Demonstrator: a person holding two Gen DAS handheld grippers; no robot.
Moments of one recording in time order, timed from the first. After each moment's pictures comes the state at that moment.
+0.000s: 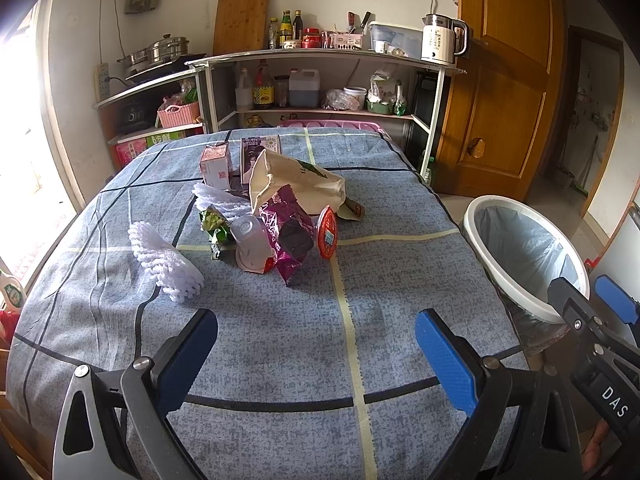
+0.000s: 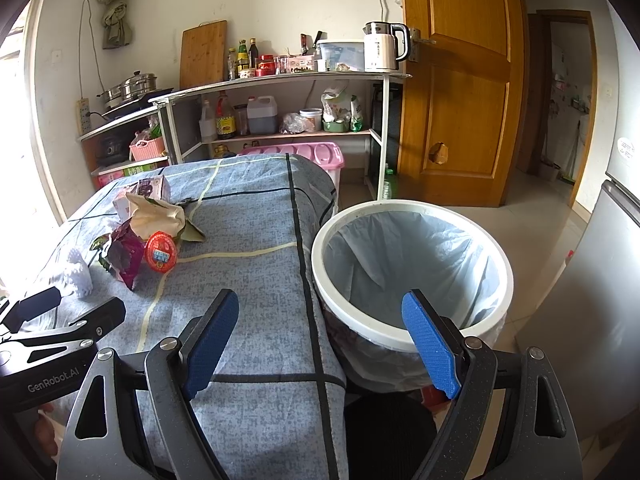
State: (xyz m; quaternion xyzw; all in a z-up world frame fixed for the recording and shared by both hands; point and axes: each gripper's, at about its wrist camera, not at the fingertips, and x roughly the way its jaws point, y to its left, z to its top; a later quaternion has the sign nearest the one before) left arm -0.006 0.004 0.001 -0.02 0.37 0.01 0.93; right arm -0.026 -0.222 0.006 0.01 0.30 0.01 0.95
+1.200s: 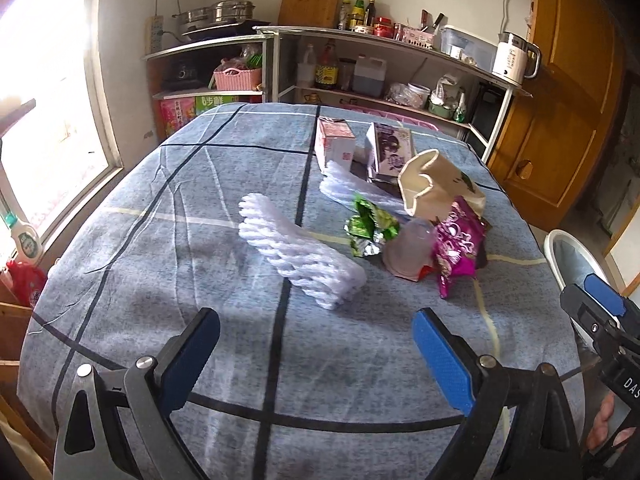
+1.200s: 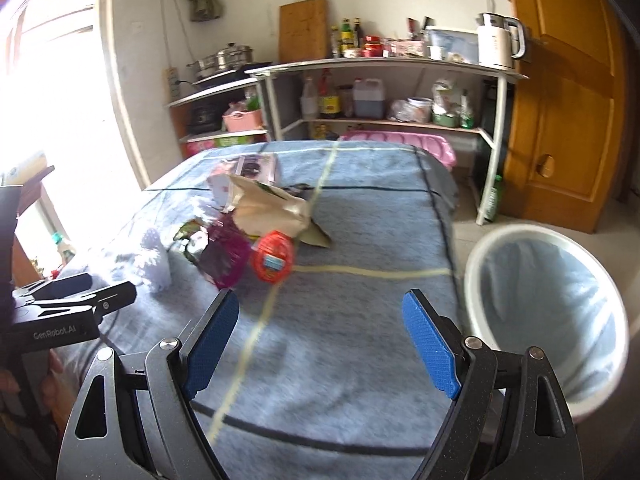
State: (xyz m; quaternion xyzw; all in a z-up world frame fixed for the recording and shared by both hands) left arm 0.009 0.137 -0.015 -0.09 0.40 0.08 0.91; right arm 0.030 -0.137 -0.003 -0.01 0.32 0.20 0.92
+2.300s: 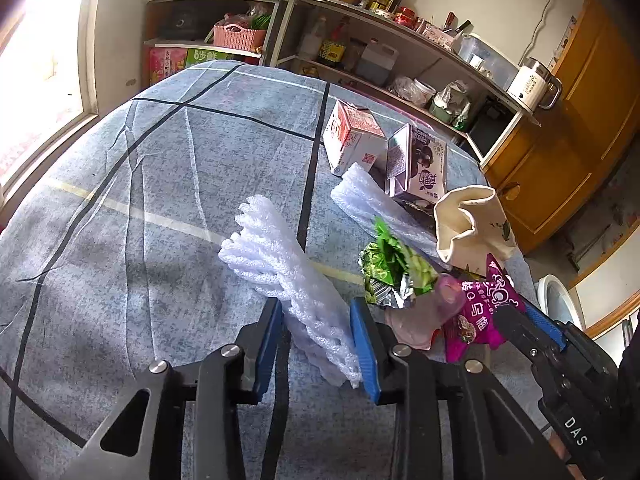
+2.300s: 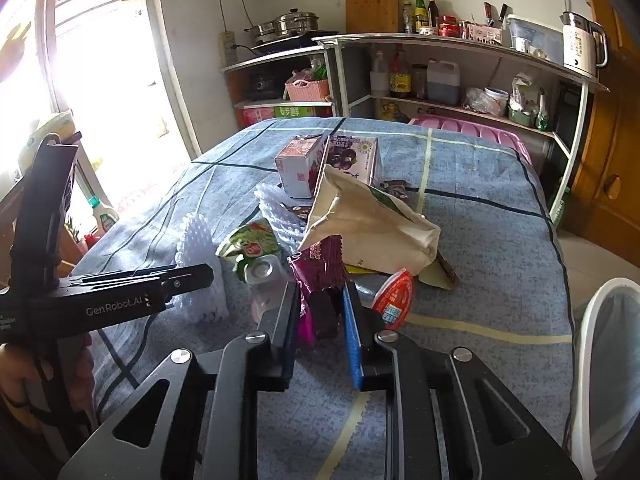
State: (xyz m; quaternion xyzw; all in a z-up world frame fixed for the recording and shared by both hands) left arm 0.073 0.176 -0.042 -0.19 0.43 0.03 0.88; right arm 0.081 -0.054 -0.017 -0.04 0.36 0.30 0.88
